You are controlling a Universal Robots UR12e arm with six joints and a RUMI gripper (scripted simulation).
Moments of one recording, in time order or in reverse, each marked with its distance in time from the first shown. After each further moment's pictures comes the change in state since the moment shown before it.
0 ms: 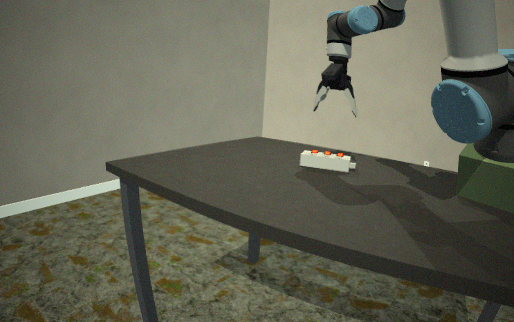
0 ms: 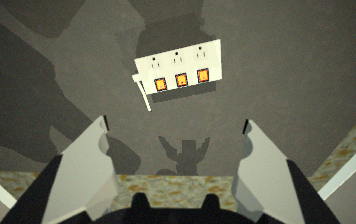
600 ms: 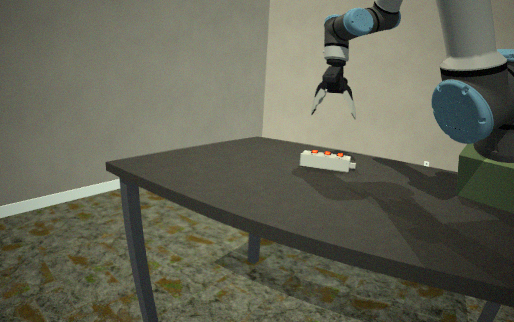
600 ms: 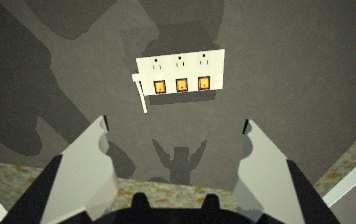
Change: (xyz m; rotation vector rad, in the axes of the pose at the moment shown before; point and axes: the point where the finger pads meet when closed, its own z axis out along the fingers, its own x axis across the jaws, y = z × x) arm 0.004 -0.001 0.010 0.045 -0.028 -0.112
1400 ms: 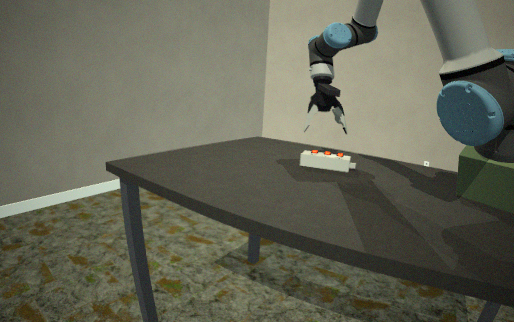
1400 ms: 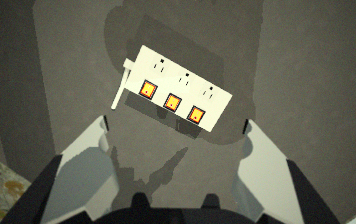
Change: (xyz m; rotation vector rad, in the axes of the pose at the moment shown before) arm 0.019 -0.004 0.057 0.225 -0.091 -0.578
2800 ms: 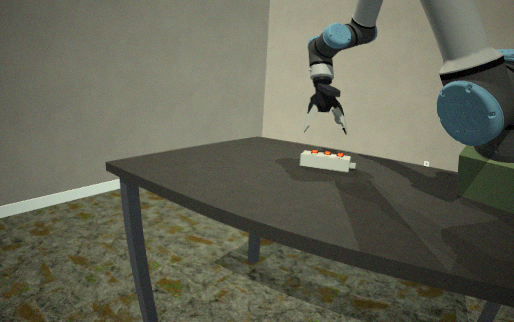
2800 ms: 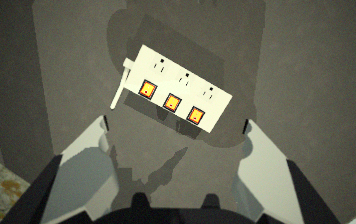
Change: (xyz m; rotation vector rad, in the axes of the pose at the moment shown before) arm 0.000 0.000 0.001 0.005 0.000 -0.013
